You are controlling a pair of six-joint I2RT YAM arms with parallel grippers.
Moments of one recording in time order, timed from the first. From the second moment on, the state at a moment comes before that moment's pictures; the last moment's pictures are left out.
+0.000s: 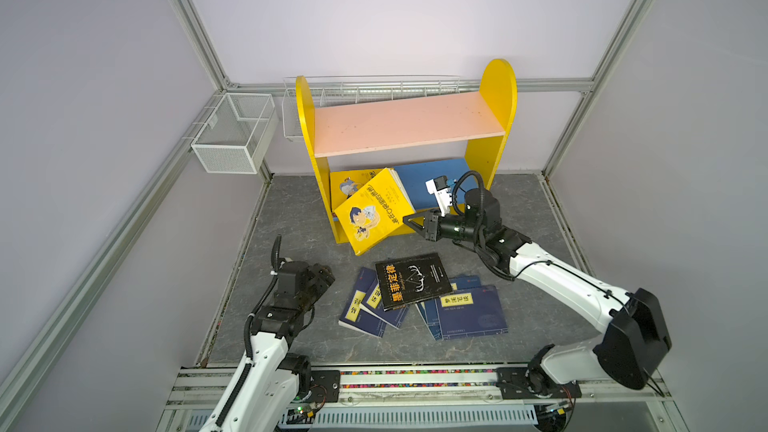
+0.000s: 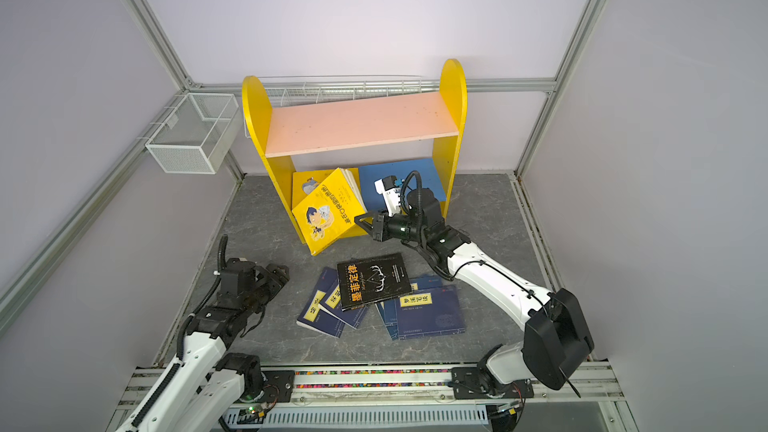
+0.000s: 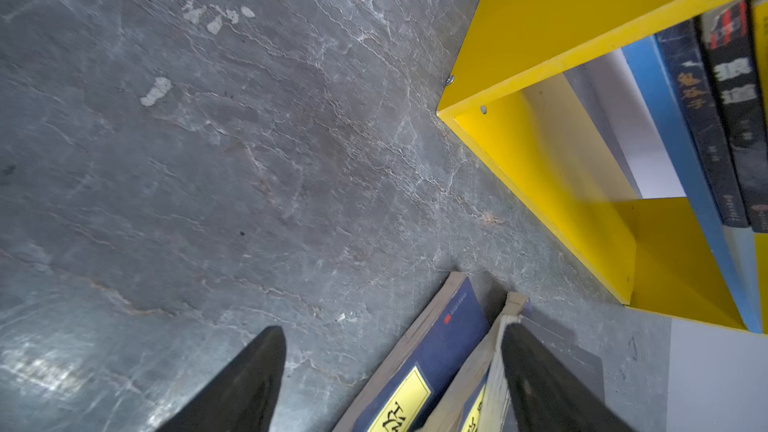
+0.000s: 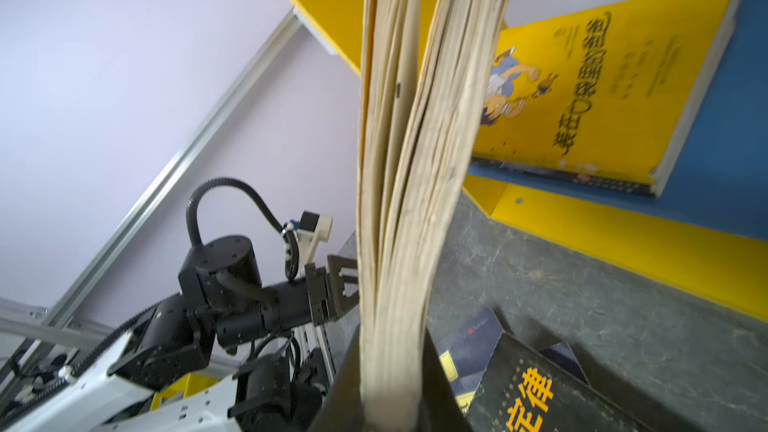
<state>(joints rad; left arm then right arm) -0.19 0.71 0.42 -0.45 0.00 -0.94 0.64 1.43 1.10 0.12 -0.54 0.64</state>
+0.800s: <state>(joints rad) -0.19 0.72 0.40 -0.44 0.02 -0.89 0.59 1.81 1.32 0.44 -0.44 0.96</state>
